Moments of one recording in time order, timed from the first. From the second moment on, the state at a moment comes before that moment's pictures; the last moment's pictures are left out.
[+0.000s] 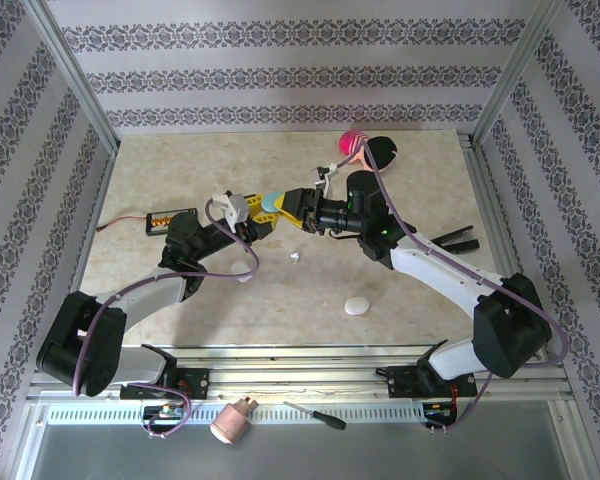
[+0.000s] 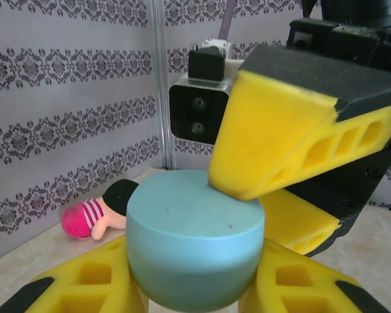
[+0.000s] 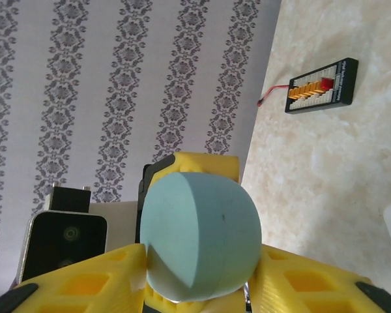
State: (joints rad) left arm -0.36 1.33 0.56 0.94 0.65 -0.04; right arm 0.60 1.43 0.99 0.26 -0.67 1.21
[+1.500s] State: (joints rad) left arm -0.37 1.10 0.47 0.36 0.40 0.12; right arm 0.50 1.80 1.17 -0.05 -0.20 0.75
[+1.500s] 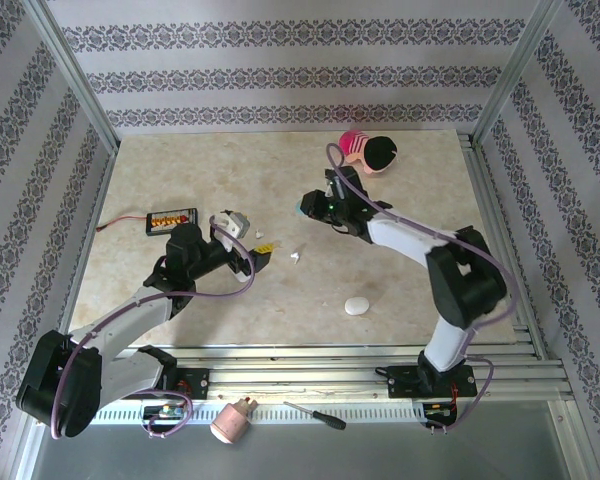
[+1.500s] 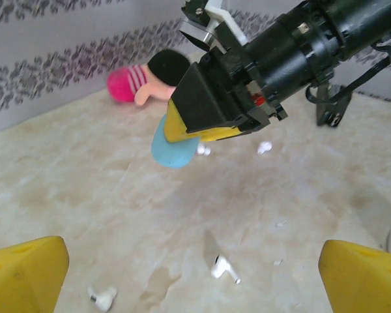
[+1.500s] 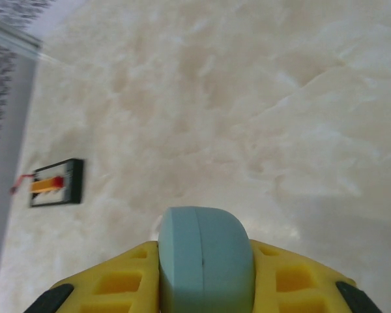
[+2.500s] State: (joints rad) left arm -0.30 1.43 0.73 -0.13 0.11 -0.31; right arm 0.43 1.73 1.04 -0.04 -0.13 0.55
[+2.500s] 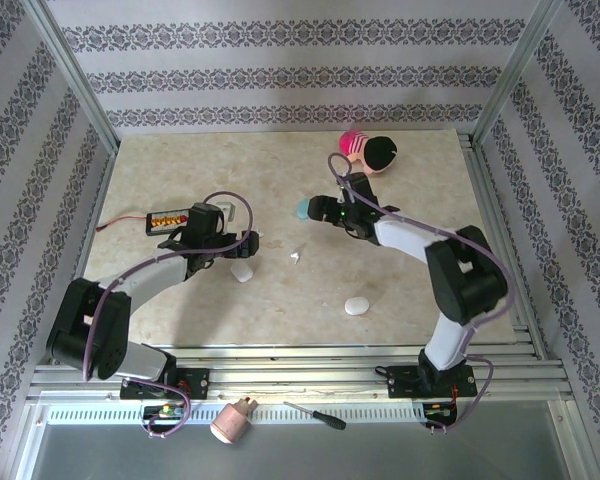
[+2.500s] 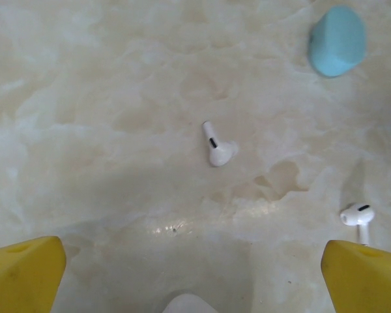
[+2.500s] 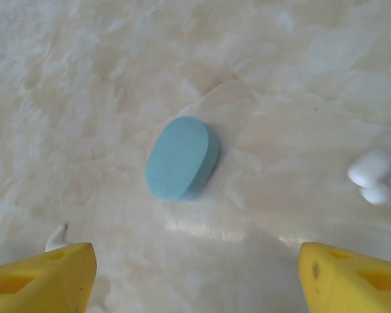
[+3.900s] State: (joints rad) left arm -0.26 1.47 0.73 -0.33 0.31 -0.72; right arm 0.89 1.64 0.78 0.14 -0.18 -0.15
